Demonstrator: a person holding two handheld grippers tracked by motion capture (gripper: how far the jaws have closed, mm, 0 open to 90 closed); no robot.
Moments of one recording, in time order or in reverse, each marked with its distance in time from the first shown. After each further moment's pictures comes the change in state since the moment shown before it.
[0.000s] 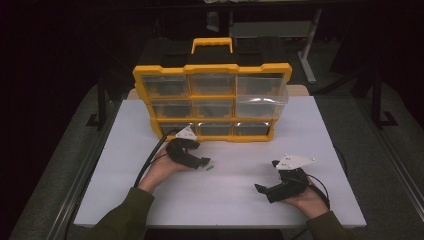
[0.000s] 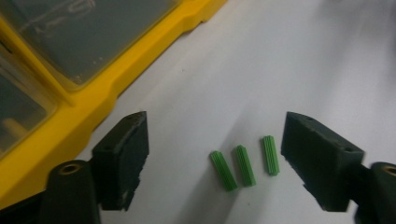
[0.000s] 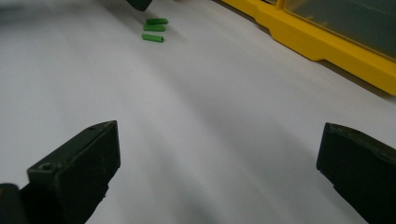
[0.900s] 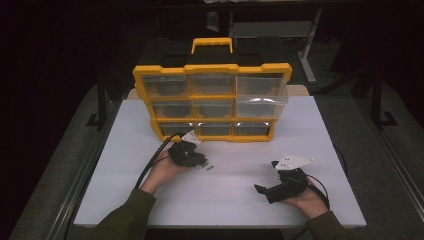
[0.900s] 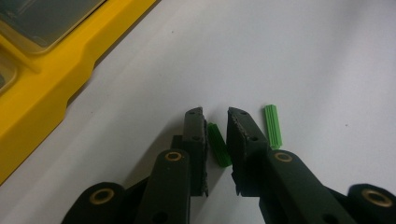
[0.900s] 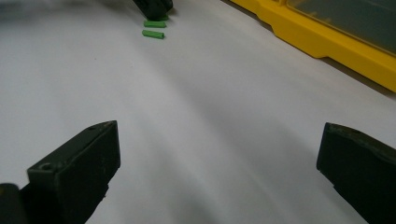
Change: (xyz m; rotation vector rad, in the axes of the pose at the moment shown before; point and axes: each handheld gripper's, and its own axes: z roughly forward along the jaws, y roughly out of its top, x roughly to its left) left arm -0.002 -0.003 0.007 0.132 -0.008 0.039; right arm 0.000 -0.001 0.002 0.011 0.002 -0.001
